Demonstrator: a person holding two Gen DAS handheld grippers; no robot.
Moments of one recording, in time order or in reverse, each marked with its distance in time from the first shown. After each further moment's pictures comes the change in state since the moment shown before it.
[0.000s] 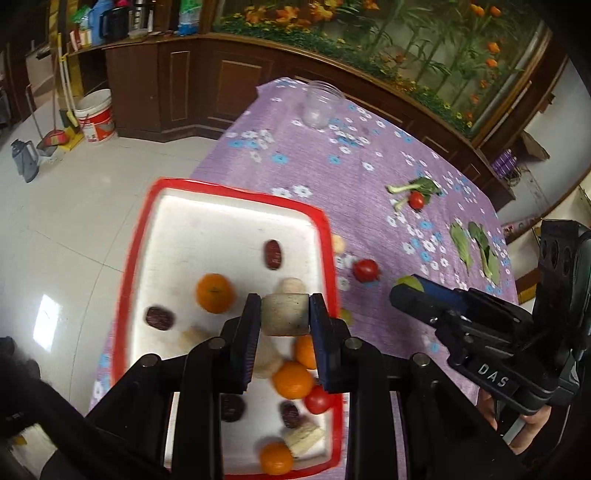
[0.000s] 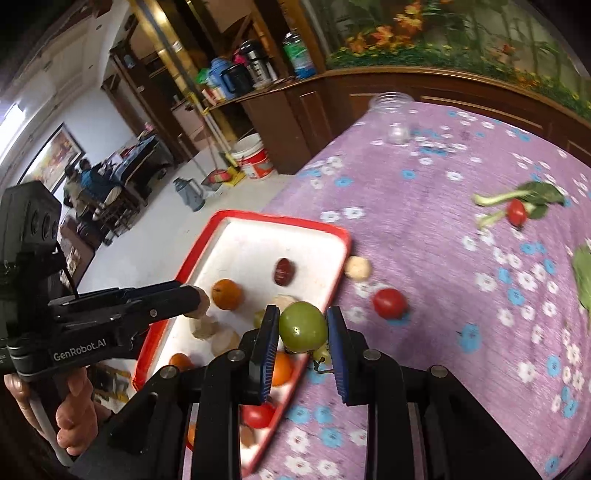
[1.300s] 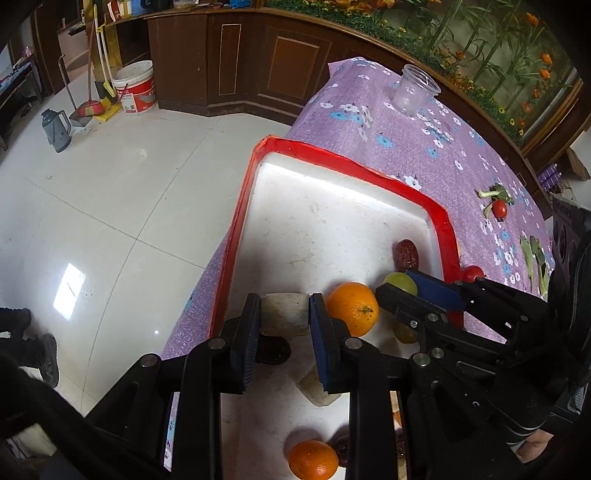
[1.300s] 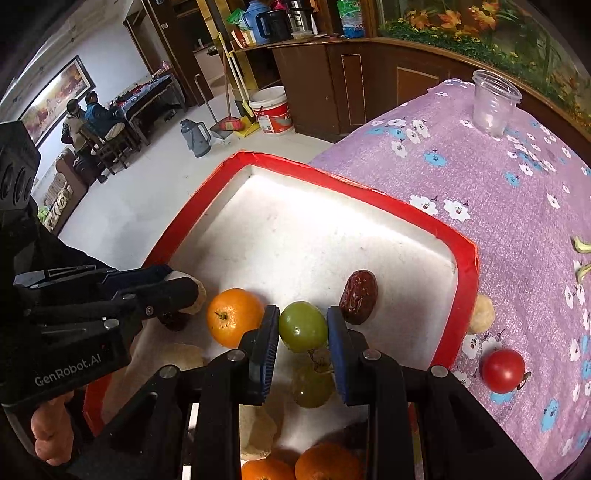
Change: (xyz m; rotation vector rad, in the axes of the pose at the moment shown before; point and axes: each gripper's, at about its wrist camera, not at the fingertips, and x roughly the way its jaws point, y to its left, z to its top) left arm 0.059 0.086 0.004 -0.085 0.073 0.126; right arm 0.136 0.065 0.017 -0.184 0.149 -0.049
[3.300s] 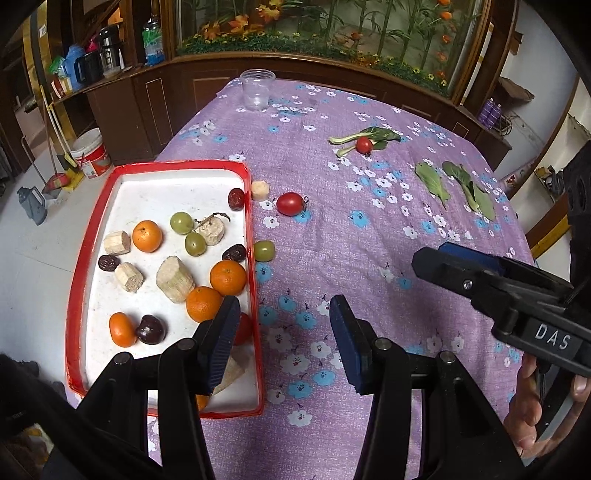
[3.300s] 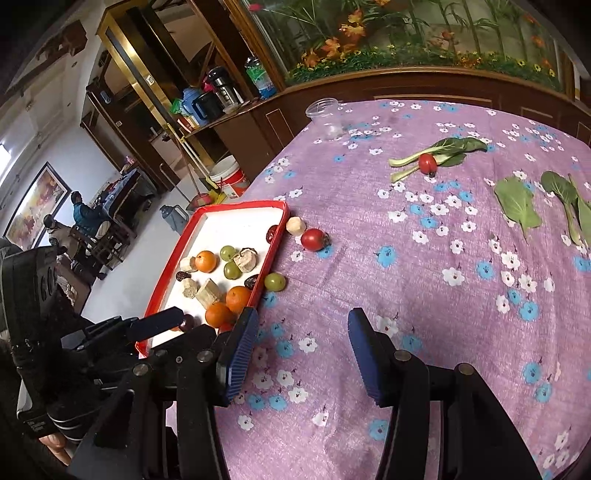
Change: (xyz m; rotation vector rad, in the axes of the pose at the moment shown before) left arm -0.086 -0.180 -0.116 0.266 -0.124 -0.031; right arm -0.215 -0.104 -0.162 0.336 -0.220 0.011
